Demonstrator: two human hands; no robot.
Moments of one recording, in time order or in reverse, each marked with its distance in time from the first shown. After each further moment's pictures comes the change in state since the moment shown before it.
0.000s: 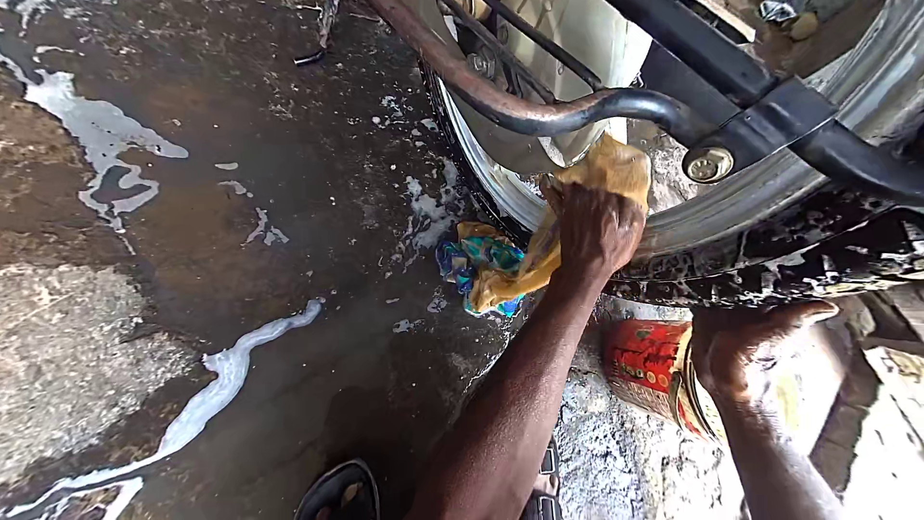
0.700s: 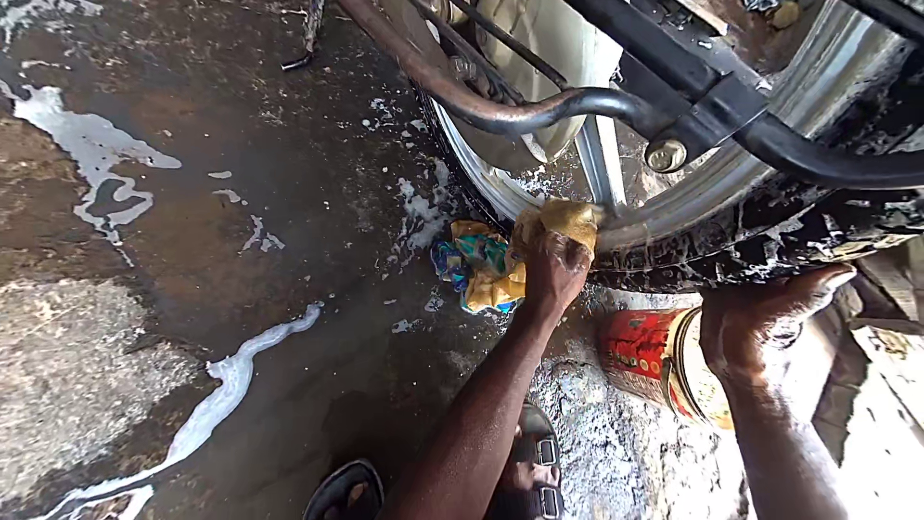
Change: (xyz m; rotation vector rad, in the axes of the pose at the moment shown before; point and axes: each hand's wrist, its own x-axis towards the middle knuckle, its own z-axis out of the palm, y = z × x) left_hand -0.057 -0.035 -0.015 -0.245 -0.067 -0.163; right_hand 0.014 -0.034 0.006 0.023 -0.011 -0.065
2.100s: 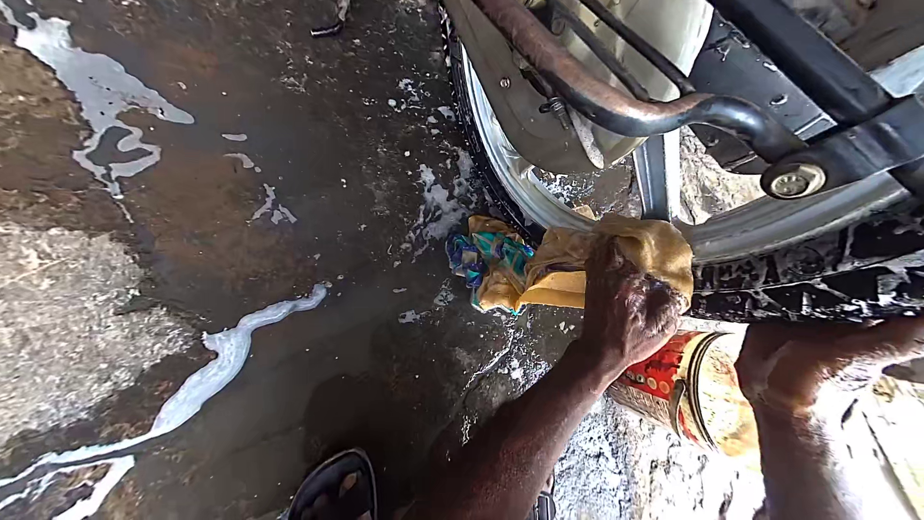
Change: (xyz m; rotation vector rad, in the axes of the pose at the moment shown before) left_hand -0.029 0.023 0.028 -0.227 0.061 0.191; right_hand 0.007 0.002 -0.009 -0.051 0.108 -0.050
